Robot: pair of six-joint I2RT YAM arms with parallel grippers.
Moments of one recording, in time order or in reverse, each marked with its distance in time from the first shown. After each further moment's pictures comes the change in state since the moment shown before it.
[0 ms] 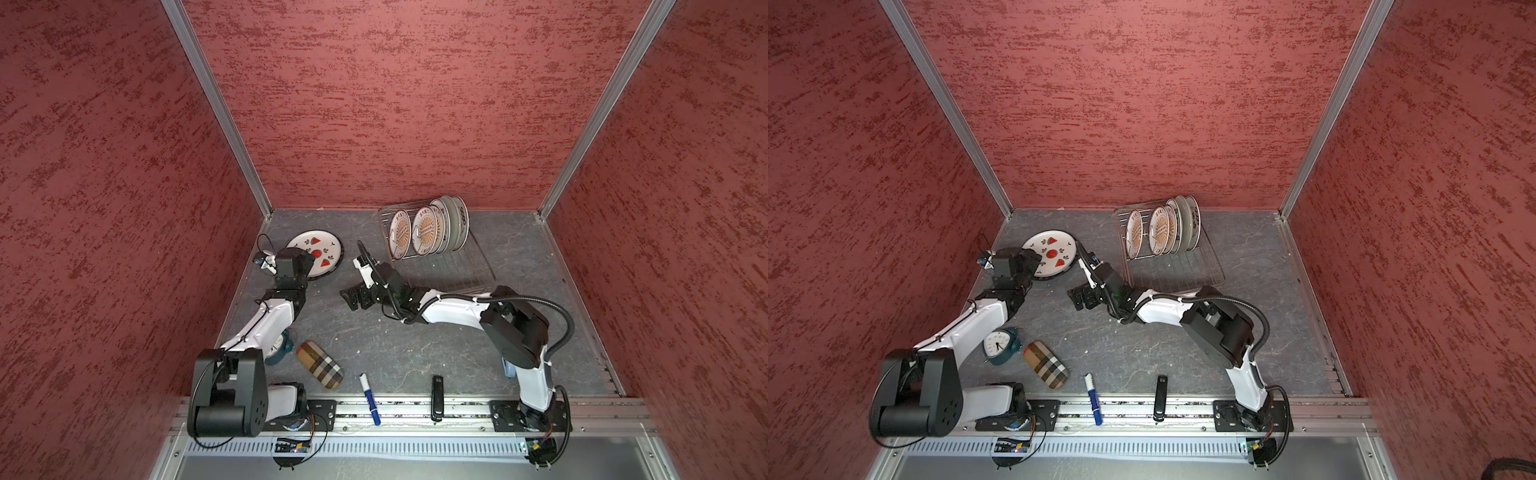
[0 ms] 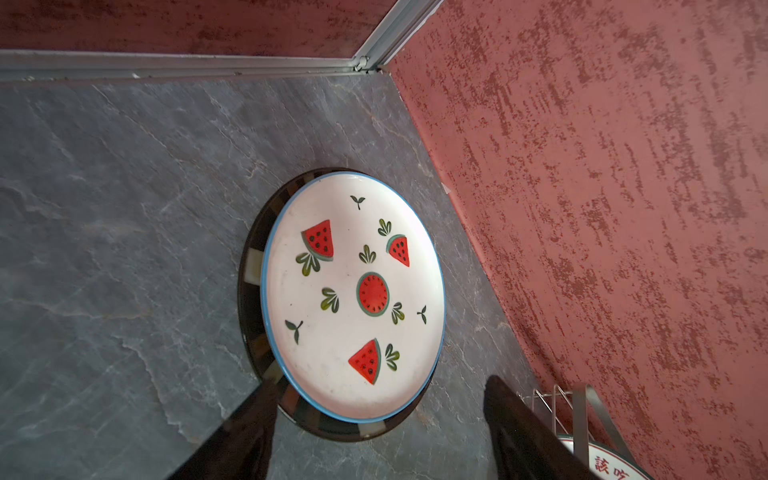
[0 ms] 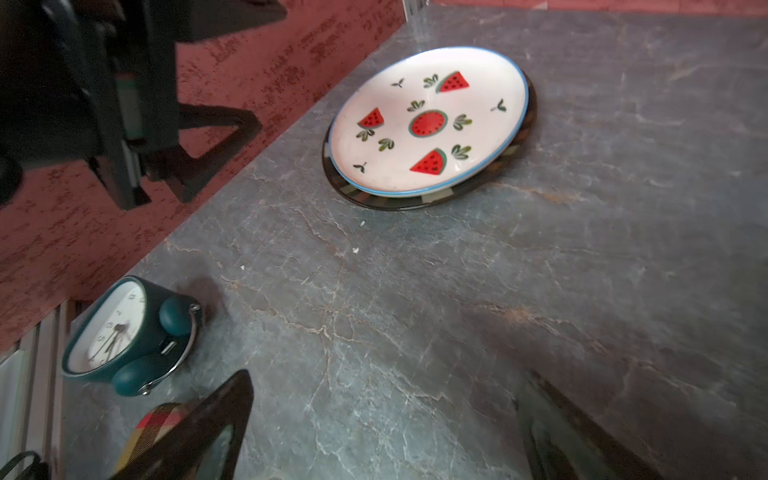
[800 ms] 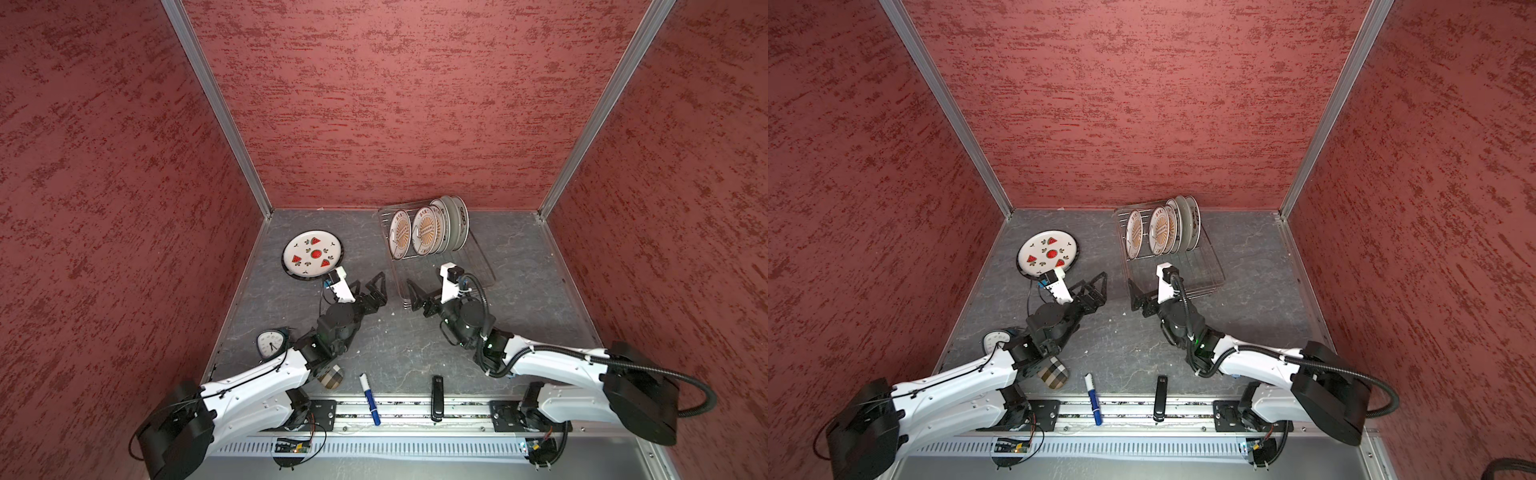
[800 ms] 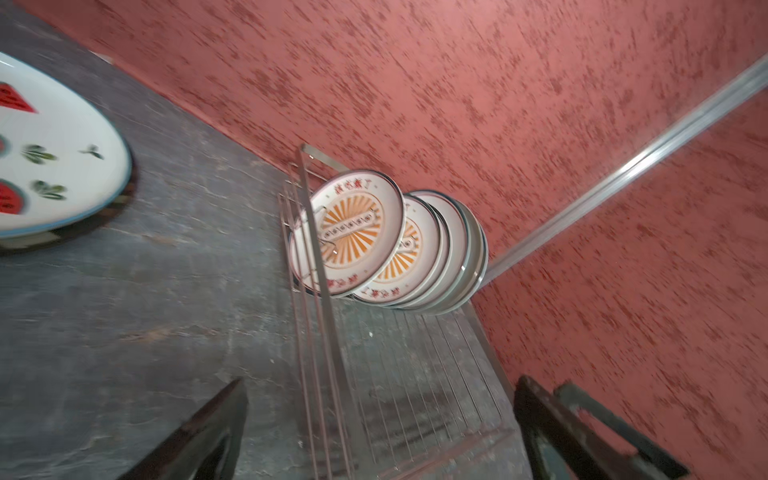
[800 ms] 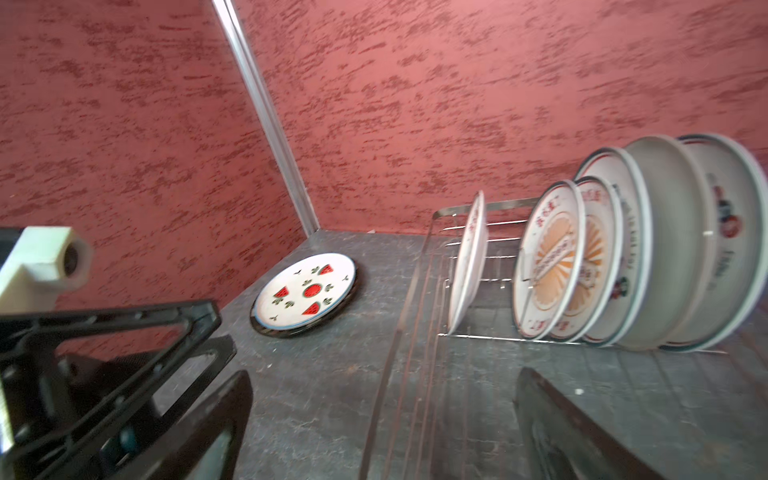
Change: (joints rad) left arm -0.855 -0.227 -0.281 0.486 -0.199 0.278; right arm -0.033 -0.761 -0.801 0.497 0.502 -0.076
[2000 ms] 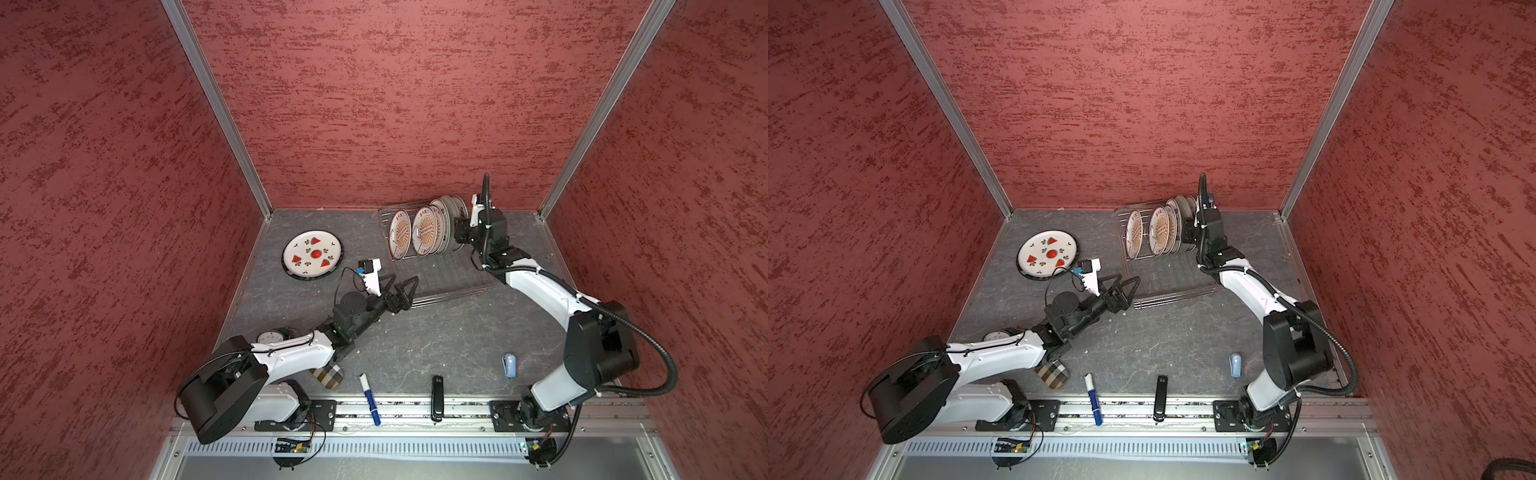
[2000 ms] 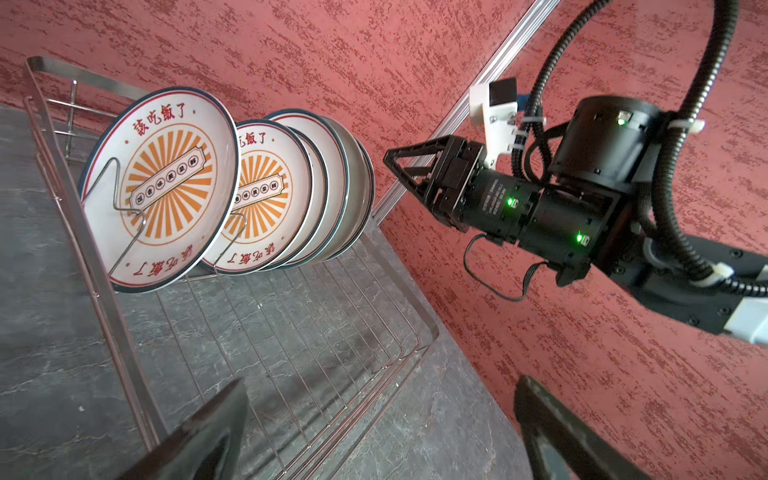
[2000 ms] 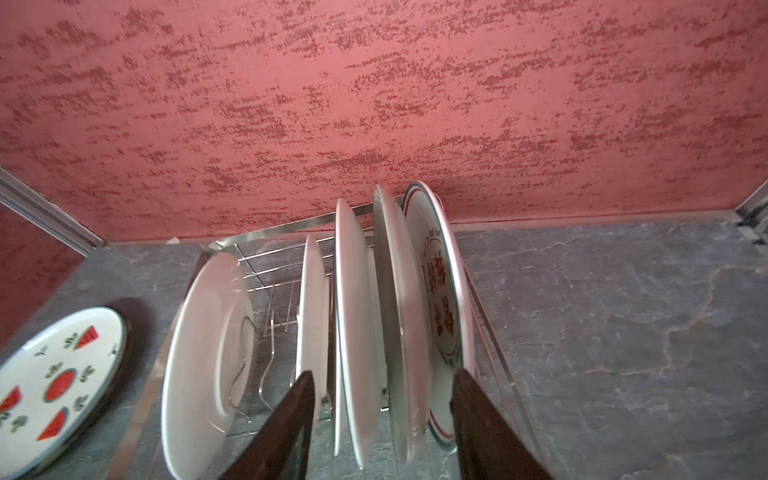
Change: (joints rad) left arm 0.077 0.273 0.066 0.275 0.428 0.076; right arm -0.610 0.399 0.742 -0.734 -0.345 0.004
